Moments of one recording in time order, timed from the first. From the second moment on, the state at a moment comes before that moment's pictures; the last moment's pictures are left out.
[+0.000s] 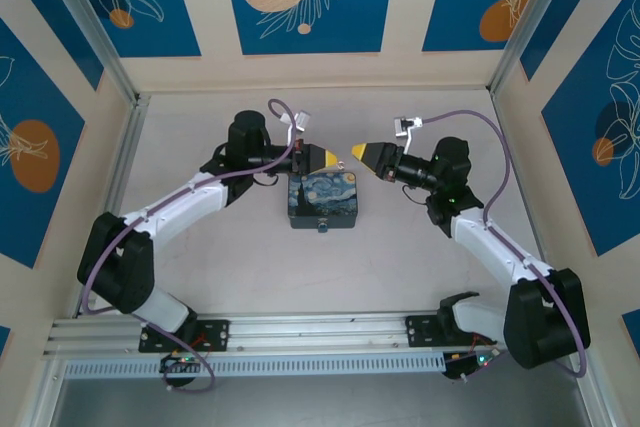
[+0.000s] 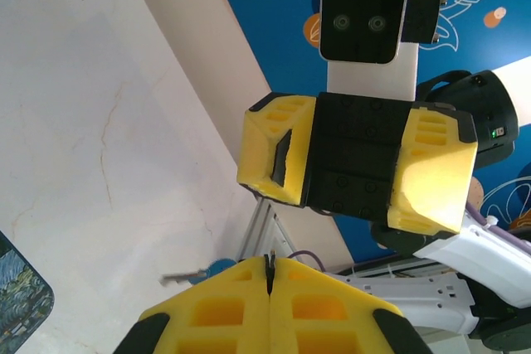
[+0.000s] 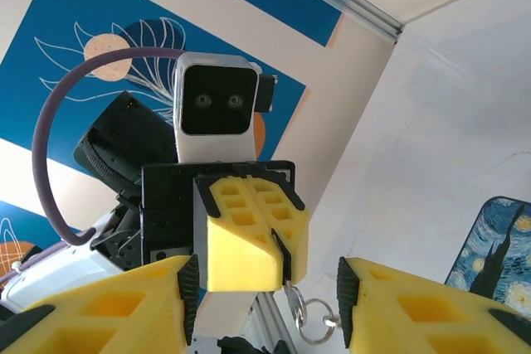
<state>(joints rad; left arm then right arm) -0.55 1.53 1.09 0.21 0.88 -0.89 0.27 1.18 0.69 0.49 -0.88 1.05</state>
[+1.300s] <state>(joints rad) -0.55 1.54 1.06 0.27 0.83 -0.95 0.35 1.29 0.63 0.63 -0.85 1.10</state>
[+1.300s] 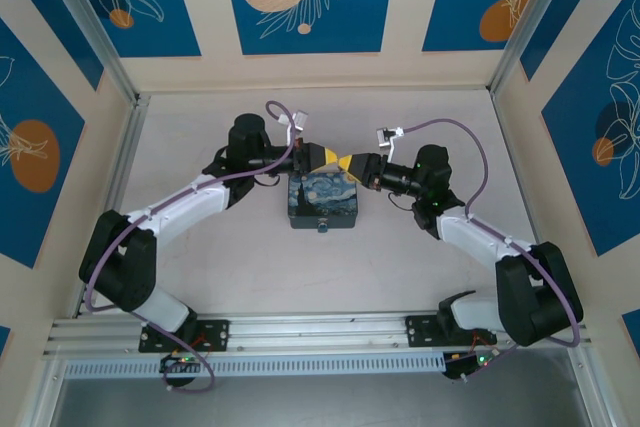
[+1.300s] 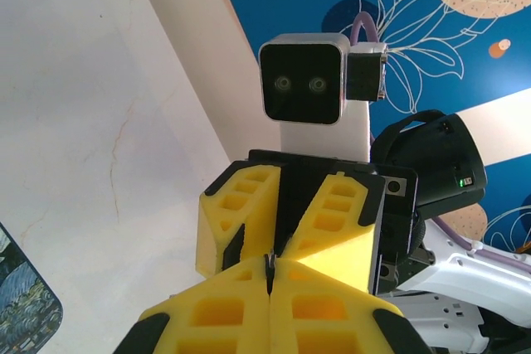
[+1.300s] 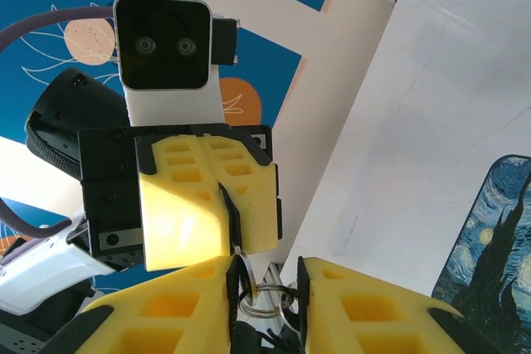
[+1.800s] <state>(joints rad) -0.55 1.54 1.06 0.27 0.82 -0.95 0.35 1.30 0.63 0.66 -0.85 1.12</state>
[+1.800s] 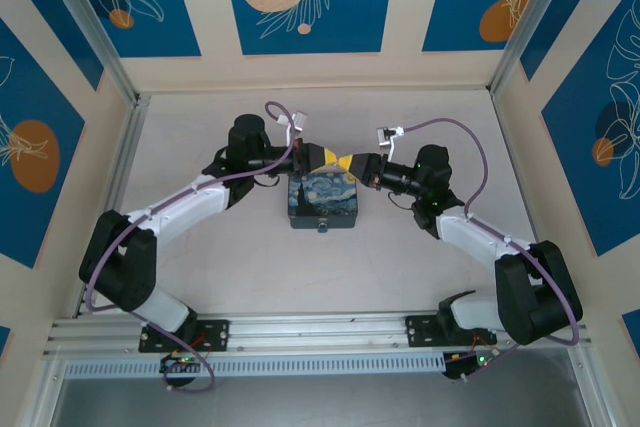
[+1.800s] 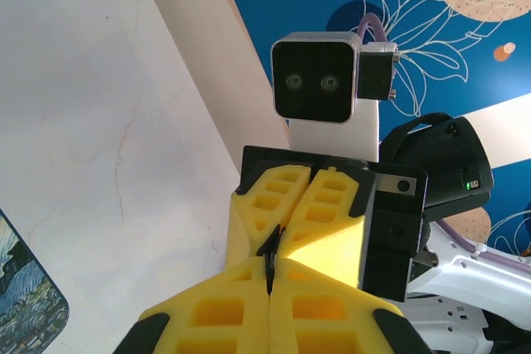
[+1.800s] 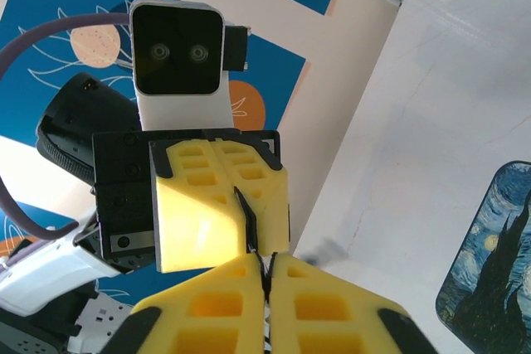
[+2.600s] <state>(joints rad) -0.49 1.15 0.78 0.02 0.57 -0.81 0.35 1.04 0.45 0.43 -0.74 1.06</state>
